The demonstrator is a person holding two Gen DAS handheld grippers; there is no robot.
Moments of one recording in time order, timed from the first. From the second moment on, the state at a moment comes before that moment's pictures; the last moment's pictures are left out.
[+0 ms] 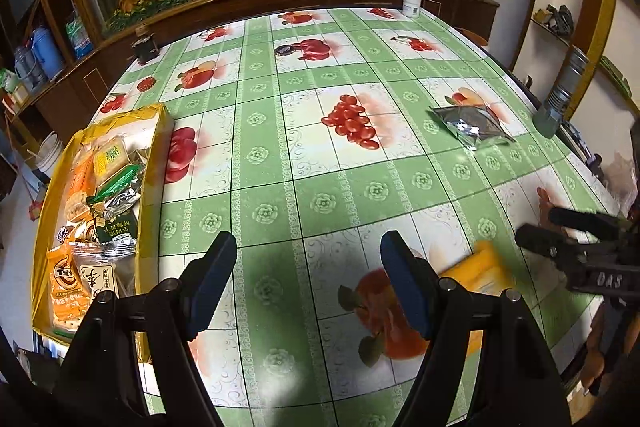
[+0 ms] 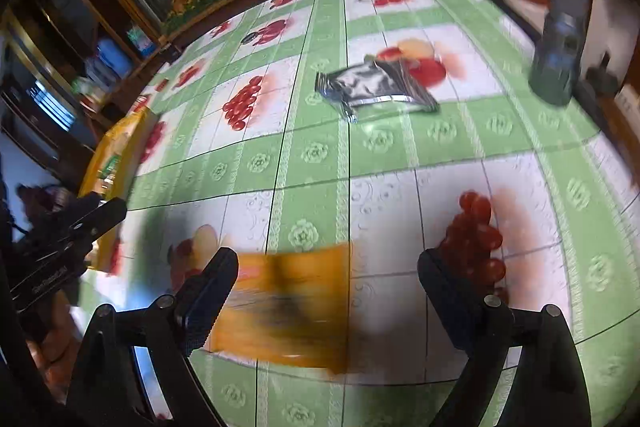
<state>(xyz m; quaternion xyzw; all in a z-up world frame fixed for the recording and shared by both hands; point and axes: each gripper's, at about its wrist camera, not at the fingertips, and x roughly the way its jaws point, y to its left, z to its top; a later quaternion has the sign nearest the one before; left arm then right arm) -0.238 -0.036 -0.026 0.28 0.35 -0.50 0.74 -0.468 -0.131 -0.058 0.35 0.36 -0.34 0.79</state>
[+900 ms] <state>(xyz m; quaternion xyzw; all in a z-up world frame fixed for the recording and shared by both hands) -0.248 0.015 -0.066 0.45 0.23 -0.67 0.55 -0.439 -0.176 -0.061 0.35 0.37 -0.34 0.79</state>
